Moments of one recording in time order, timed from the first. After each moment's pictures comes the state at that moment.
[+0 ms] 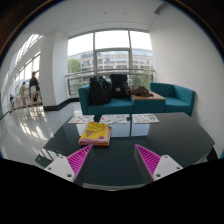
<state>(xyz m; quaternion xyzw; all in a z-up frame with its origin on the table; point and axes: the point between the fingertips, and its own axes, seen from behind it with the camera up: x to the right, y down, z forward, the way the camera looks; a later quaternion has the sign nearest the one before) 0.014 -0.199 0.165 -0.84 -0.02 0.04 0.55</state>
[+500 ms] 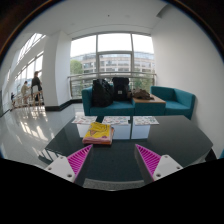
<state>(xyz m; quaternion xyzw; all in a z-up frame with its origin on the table) 0.004 -0.231 0.176 -0.83 -0.03 0.04 0.56</state>
